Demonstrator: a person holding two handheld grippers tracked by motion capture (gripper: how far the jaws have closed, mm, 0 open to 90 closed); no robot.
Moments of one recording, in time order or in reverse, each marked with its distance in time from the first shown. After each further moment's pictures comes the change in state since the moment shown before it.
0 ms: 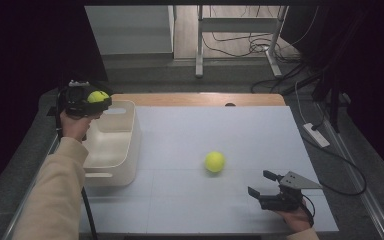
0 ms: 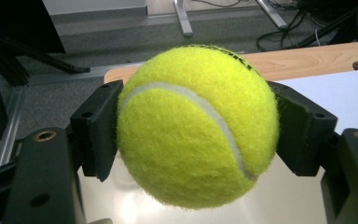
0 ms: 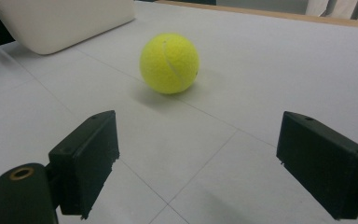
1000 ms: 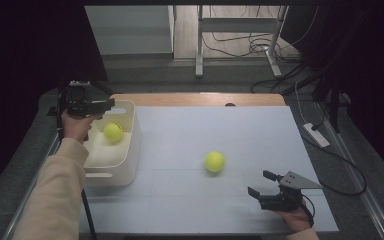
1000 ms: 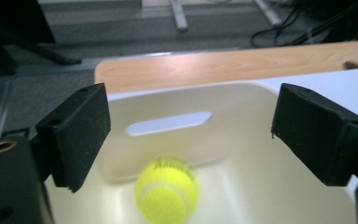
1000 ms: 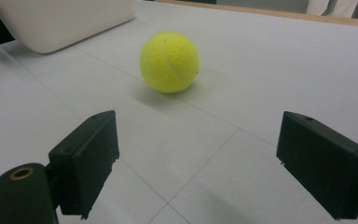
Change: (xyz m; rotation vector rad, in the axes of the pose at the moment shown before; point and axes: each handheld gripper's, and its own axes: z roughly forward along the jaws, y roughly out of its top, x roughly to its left) left arm -0.005 0.001 -0.003 -0.008 -0.057 -0.024; right arm 0.000 0.000 0.000 0.005 0.002 -0.001
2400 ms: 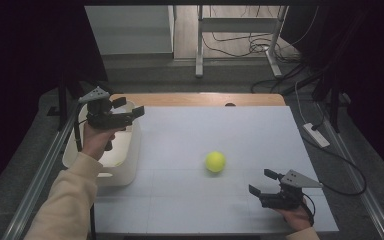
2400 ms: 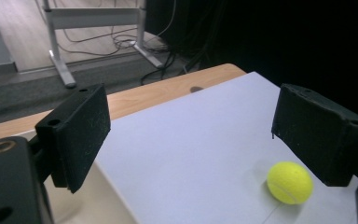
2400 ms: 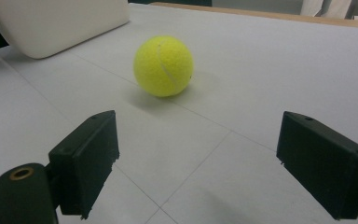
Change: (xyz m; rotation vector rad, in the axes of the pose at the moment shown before) left arm -0.079 -0.019 -0.028 -0.196 -0.436 0.148; right arm -0.004 0.001 0.000 -0.008 -0.015 0.015
